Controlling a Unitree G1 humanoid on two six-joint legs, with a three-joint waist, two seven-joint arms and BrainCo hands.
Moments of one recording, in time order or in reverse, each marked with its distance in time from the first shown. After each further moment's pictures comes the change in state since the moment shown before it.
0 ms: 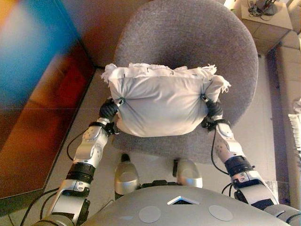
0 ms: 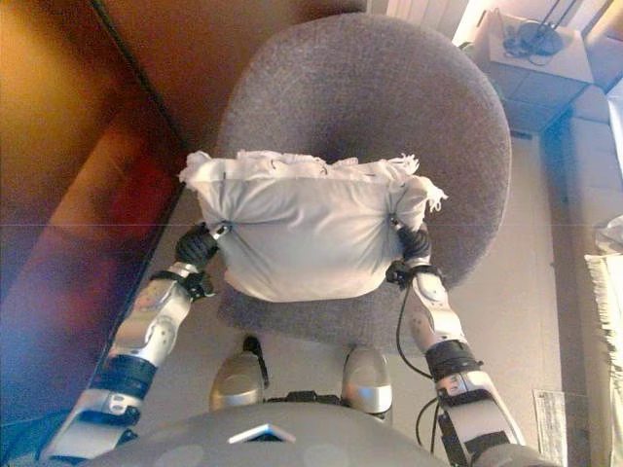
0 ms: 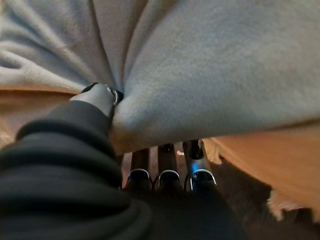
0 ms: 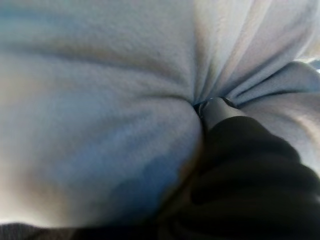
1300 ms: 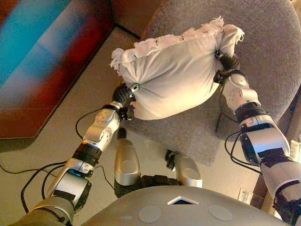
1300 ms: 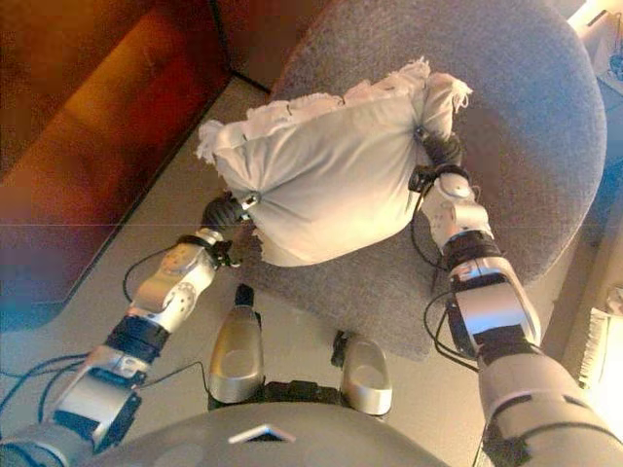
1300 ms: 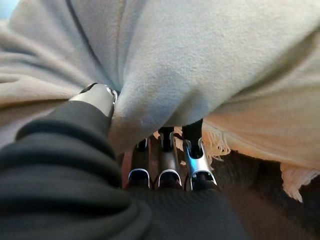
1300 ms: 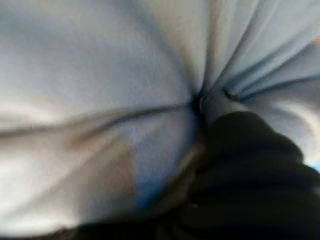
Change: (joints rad) left arm -0.219 0.070 -0.212 0.005 -0.100 0.026 0.199; right arm -0.650 -0.128 0.019 0.483 0.040 0.164 -0.036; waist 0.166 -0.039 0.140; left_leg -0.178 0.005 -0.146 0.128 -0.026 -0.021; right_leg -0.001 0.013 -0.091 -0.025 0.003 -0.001
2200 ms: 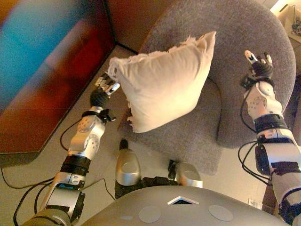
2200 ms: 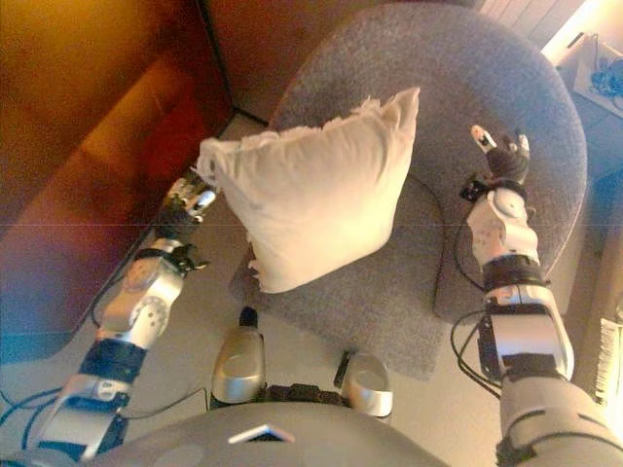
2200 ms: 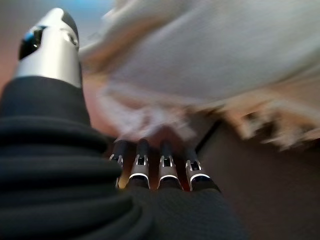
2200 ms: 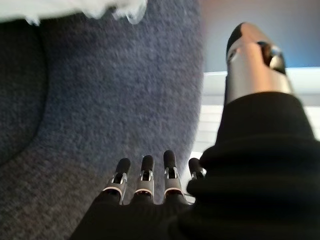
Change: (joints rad) left arm 0.219 0.012 0.292 -0.113 -0.064 -0.081 -0.019; right arm 0.314 -0.132 -0.235 -0.249 0.038 -0.047 -0.067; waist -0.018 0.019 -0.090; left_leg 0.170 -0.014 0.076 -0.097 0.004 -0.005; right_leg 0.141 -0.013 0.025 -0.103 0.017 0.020
